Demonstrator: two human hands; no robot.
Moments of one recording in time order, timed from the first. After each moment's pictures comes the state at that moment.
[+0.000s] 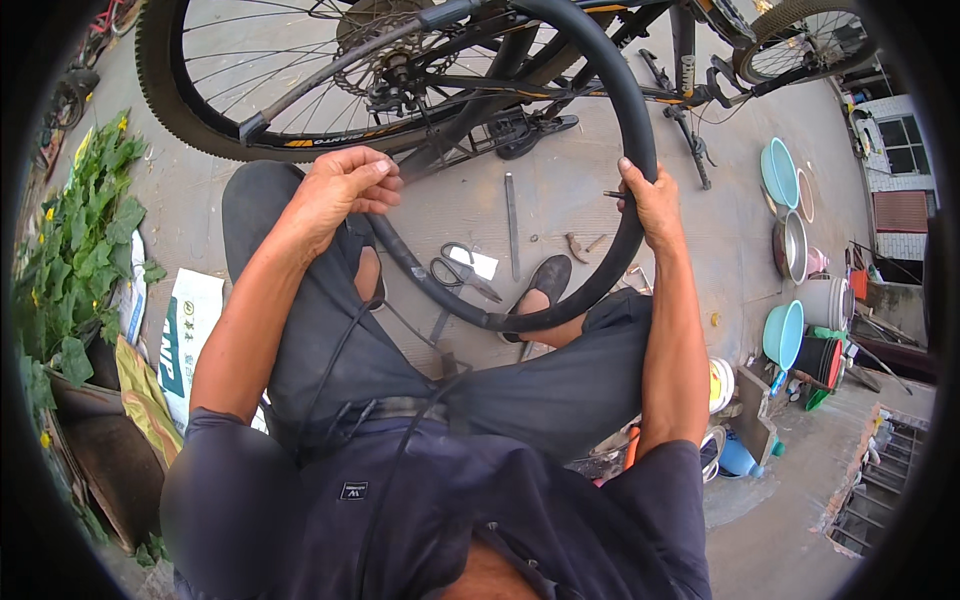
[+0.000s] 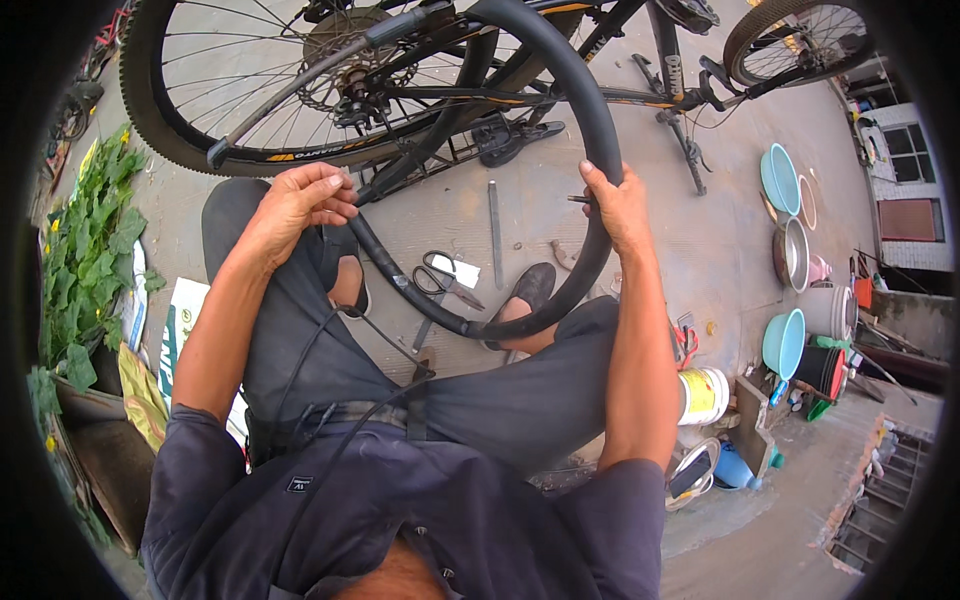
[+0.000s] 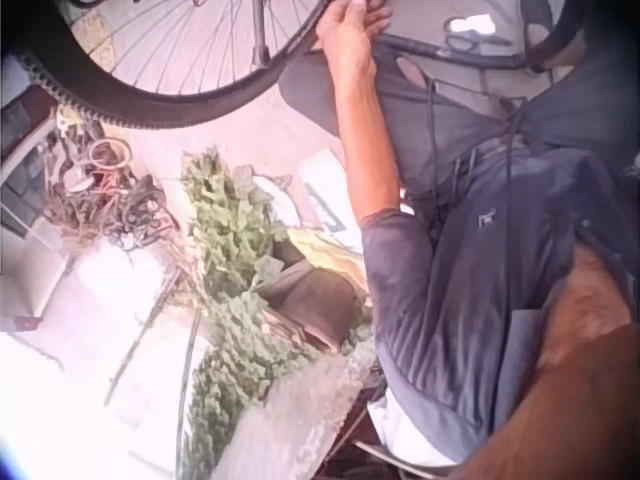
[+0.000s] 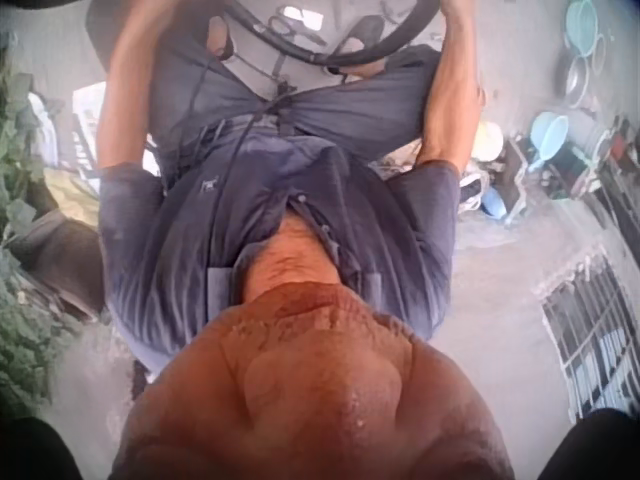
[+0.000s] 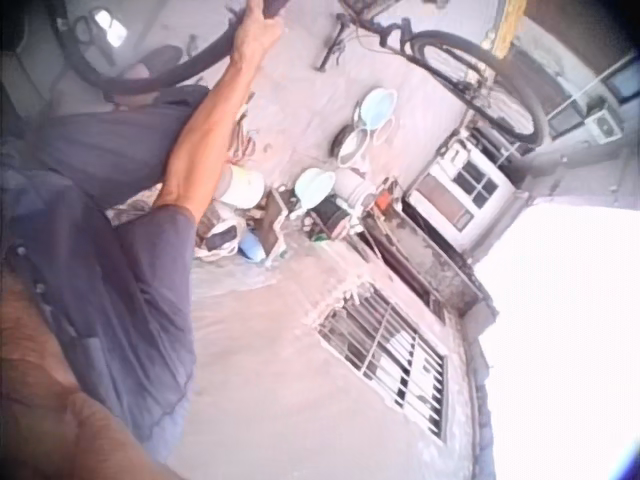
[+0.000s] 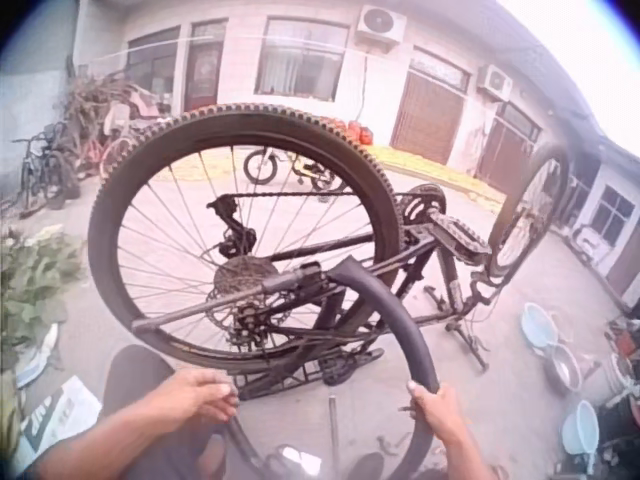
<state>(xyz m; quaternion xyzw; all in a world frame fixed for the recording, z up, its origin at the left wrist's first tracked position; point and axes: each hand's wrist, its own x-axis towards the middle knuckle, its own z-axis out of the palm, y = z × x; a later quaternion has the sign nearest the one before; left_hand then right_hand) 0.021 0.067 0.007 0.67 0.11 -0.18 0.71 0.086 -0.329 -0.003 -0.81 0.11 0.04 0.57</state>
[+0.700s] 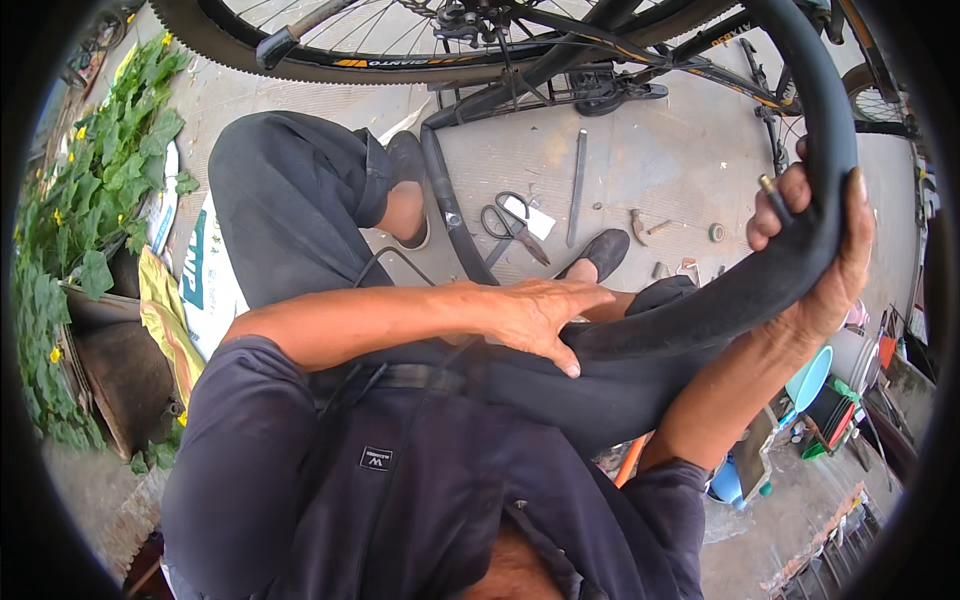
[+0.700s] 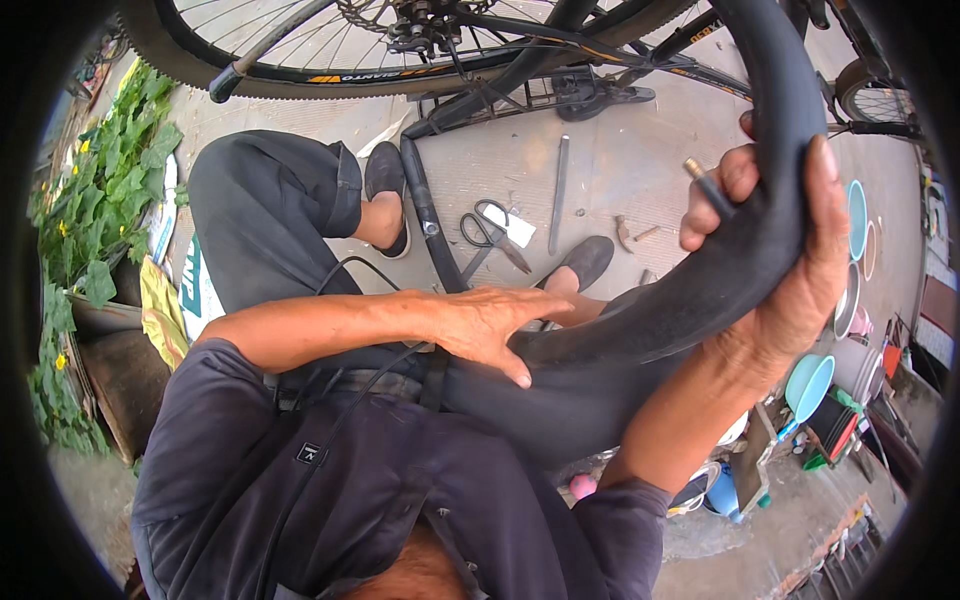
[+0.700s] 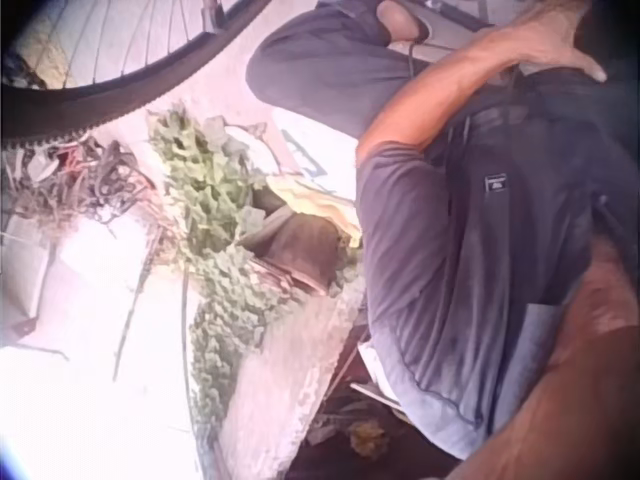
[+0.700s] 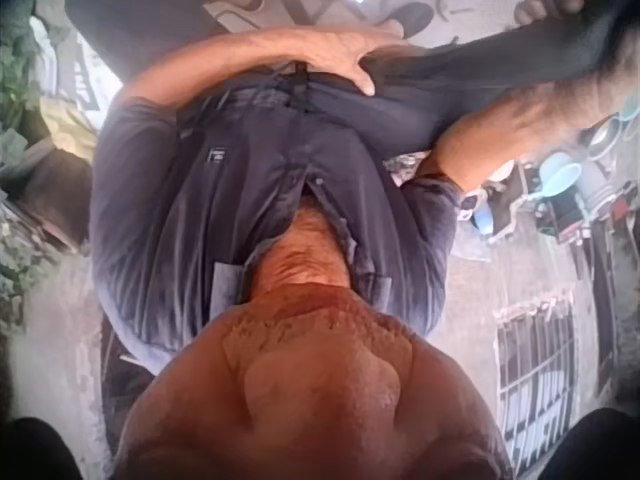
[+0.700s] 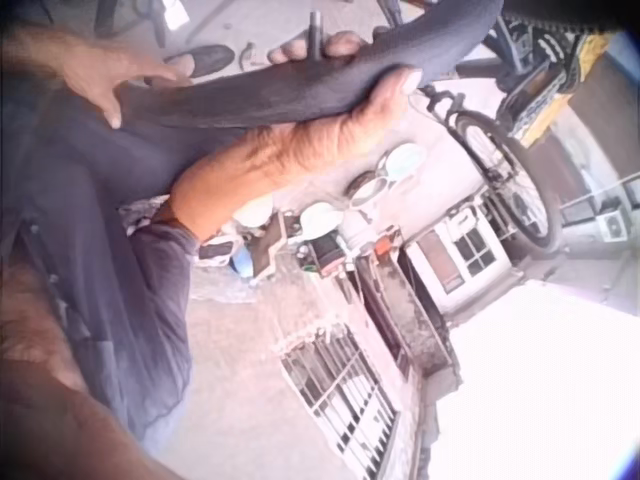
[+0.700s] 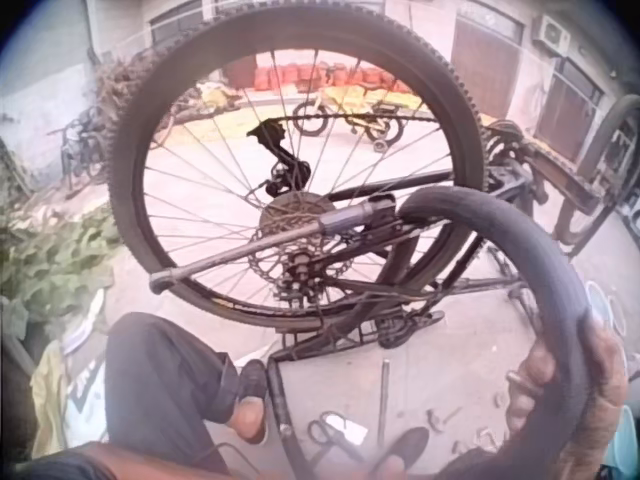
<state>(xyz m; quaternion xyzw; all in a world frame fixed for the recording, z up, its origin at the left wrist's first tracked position) -0.059 -0.084 -0.051 0.72 -0.30 -0.37 0.51 0.047 -0.266 0.120 -0.51 -0.02 0.11 0.85</state>
